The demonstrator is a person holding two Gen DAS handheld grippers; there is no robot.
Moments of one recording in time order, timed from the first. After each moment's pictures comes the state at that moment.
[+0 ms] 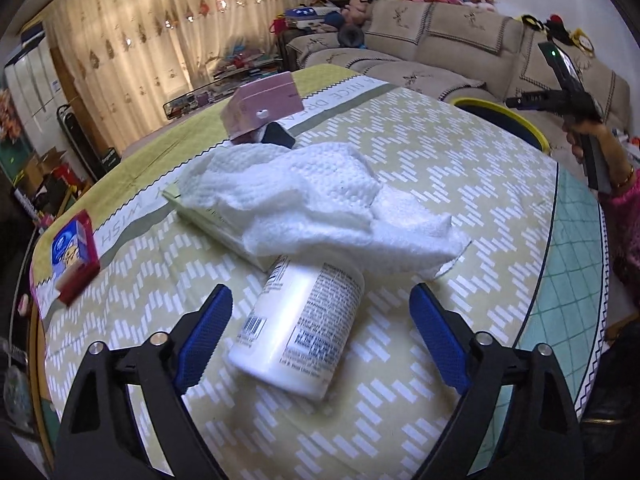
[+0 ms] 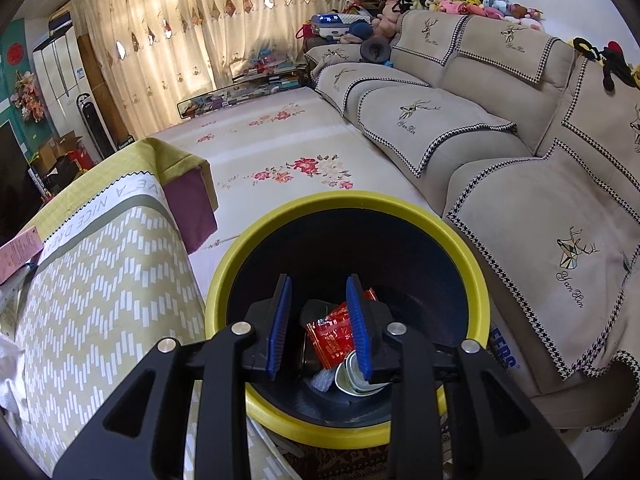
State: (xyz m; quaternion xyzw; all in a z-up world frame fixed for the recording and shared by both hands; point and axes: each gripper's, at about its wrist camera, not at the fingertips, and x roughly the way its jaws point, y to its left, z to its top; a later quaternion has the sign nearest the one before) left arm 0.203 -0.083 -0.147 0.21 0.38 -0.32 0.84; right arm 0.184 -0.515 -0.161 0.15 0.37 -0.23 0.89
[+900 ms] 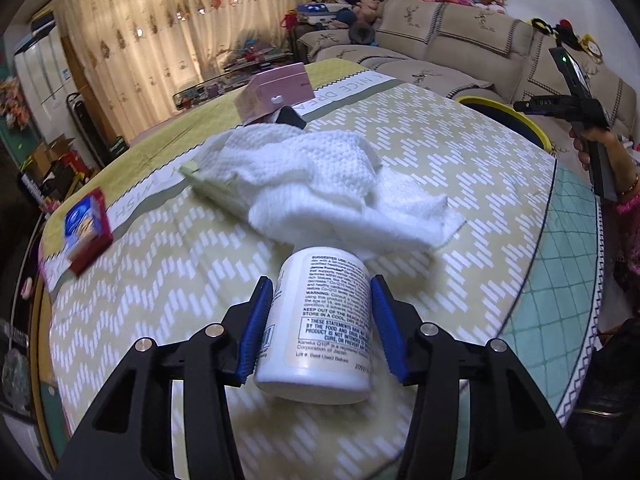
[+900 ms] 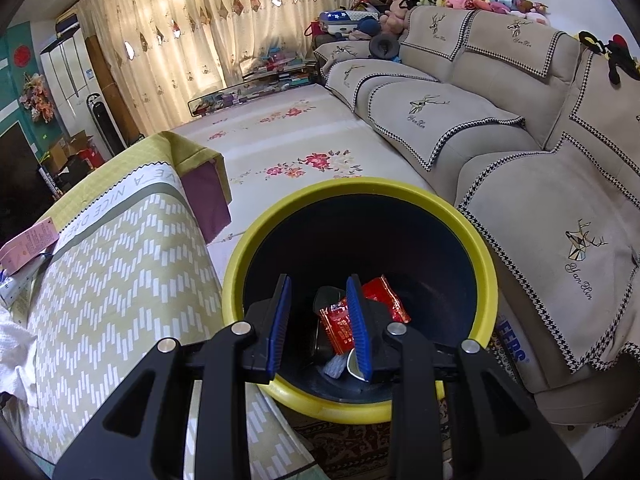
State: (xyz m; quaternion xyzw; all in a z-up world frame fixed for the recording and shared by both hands) left arm 0.182 -0.060 -0.147 0.19 0.38 -0.30 0.85; right arm 0.168 -0.503 -0.162 0.17 0.37 -0.21 0.89
